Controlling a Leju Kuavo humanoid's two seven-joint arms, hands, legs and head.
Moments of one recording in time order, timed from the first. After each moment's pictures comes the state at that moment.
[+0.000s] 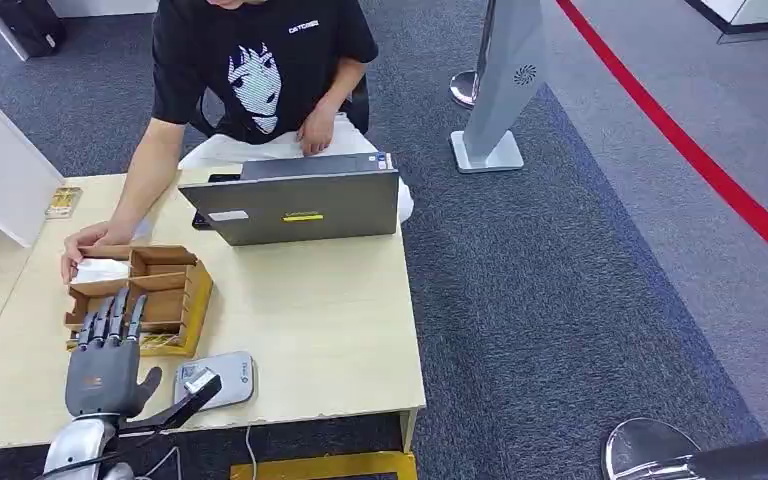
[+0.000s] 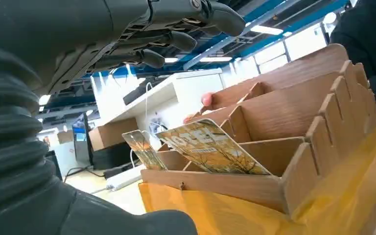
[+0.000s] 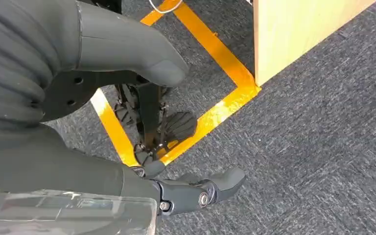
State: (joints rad) left arm -0.06 0.11 -0.05 -1.33 -1.57 0.35 0.00; right arm -0.13 0.14 -1.41 -0.21 0.68 0.06 -0.30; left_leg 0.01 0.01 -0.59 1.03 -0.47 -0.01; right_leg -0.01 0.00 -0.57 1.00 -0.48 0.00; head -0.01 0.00
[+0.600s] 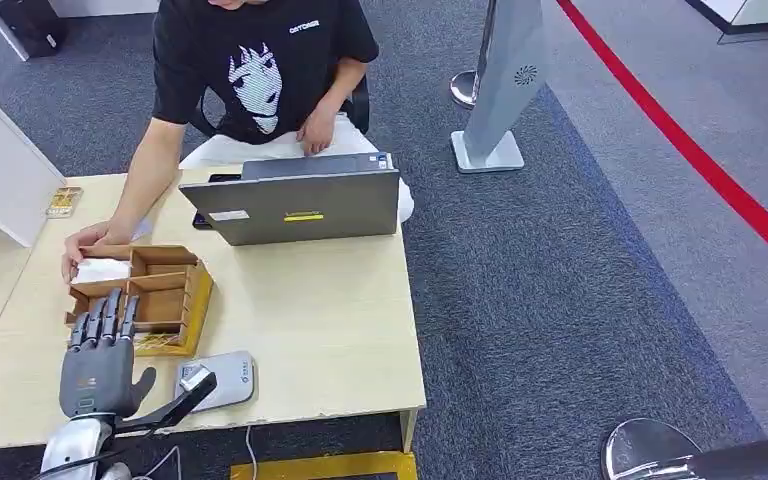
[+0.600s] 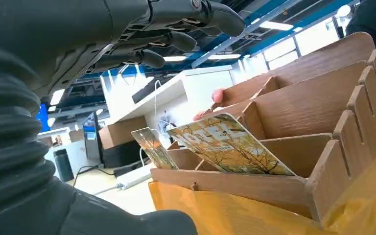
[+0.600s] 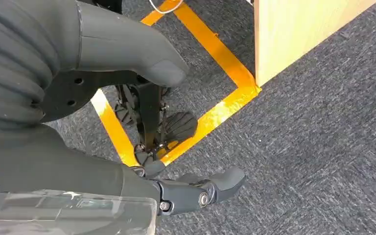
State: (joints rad) left arm -0.06 0.12 -0.05 -1.33 -1.57 0.35 0.04; right arm -0.13 0.14 -1.41 -0.21 0.68 0.06 -0.30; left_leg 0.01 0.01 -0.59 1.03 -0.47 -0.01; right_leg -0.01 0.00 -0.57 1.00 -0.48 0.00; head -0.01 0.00
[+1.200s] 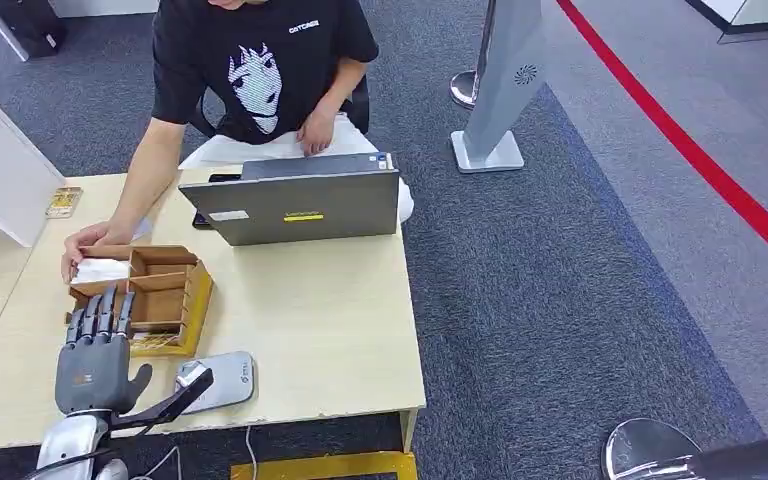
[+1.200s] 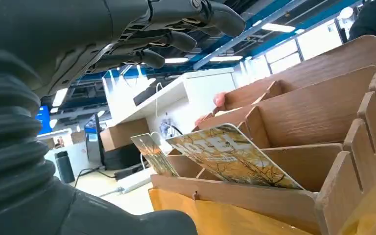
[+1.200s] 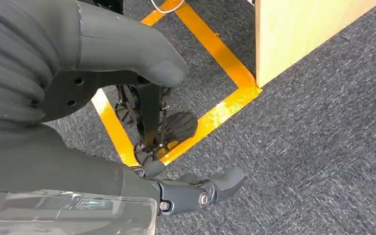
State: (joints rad) left arm -0.07 0.13 -0.04 -1.33 -1.57 0.34 0.04; right arm -0.13 0.14 -1.40 -0.21 0.68 0.06 -0.30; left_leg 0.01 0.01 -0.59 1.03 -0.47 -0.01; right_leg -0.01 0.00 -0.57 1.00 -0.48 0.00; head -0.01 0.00
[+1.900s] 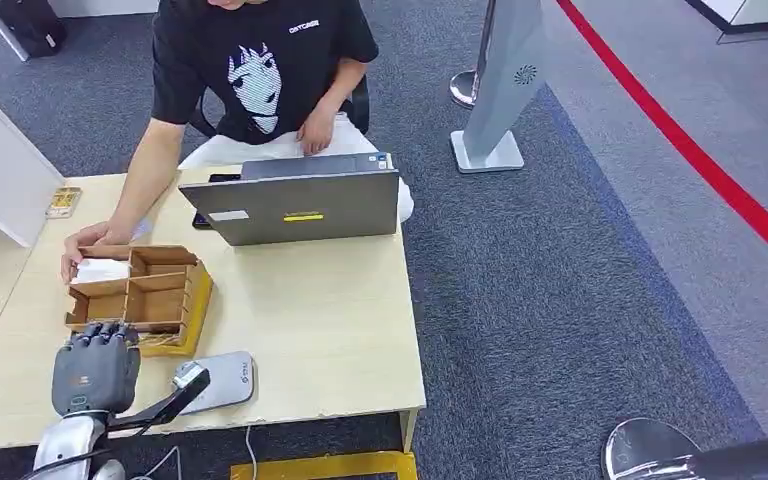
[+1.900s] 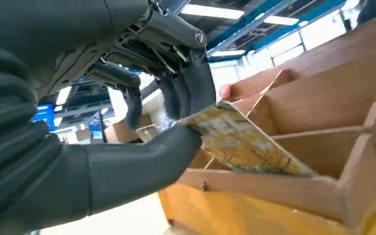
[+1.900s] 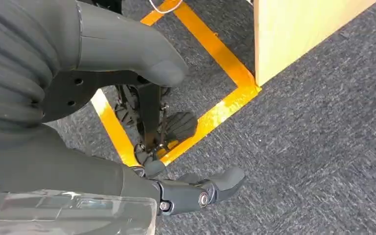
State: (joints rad) left arm -0.06 0.14 -0.03 -1.33 -1.57 0.32 0.05; right arm -0.13 0.14 -1.40 -0.21 0.67 0.04 -0.29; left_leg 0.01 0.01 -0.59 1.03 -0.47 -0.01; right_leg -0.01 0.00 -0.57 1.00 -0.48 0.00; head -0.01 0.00
